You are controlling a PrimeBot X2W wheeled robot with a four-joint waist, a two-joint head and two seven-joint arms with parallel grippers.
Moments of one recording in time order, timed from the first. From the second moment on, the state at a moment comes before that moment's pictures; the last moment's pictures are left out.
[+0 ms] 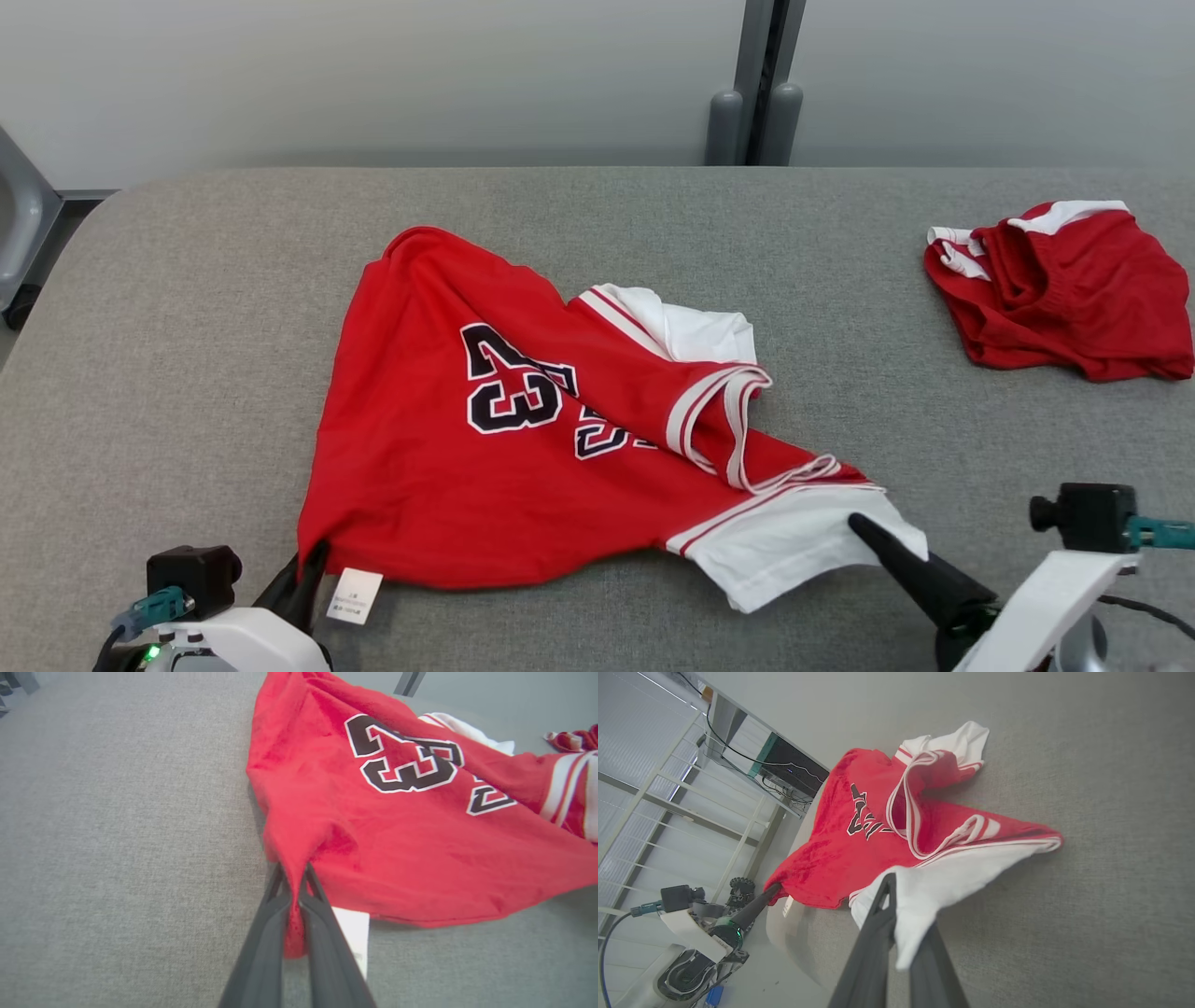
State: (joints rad) left arm 0.03 0.27 -0.16 0.18 -0.50 0.00 0.14; right arm 0.01 -0.31 0.28 -0.05 1.05 0.13 0.34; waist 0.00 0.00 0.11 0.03
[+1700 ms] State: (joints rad) left arm -1.64 0.52 -0.50 0.61 -0.53 -0.13 0.35; right arm -1.60 -0.49 0.49 0.32 1.27 0.13 0.13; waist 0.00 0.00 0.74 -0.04
